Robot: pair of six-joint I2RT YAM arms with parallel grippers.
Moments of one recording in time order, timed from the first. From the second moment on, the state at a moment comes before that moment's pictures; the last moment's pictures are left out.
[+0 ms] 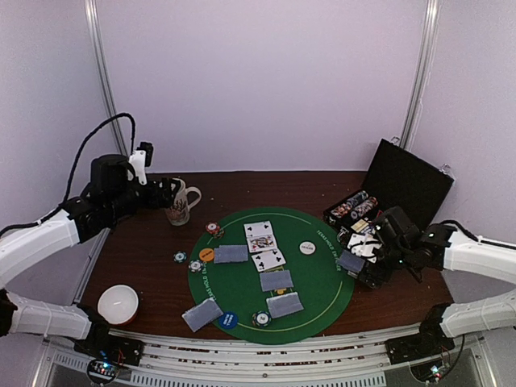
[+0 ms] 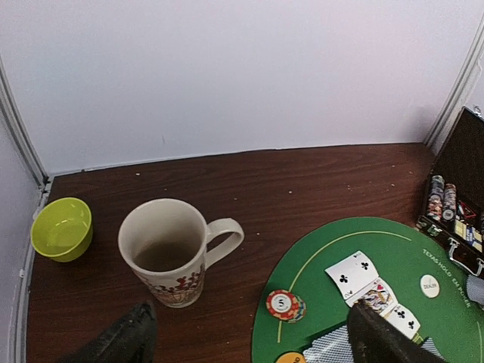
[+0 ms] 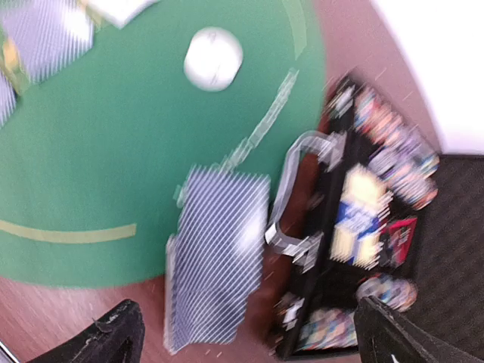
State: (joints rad) left arm -0.47 1.09 0.85 -0.09 -0.12 -0.20; right arm 0.68 1.04 0.62 -0.59 0.27 -0.49
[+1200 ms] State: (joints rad) left arm 0.04 1.30 0.26 0.97 -0.17 0.02; right arm 0.17 1.32 0.08 1.10 0.37 0.00
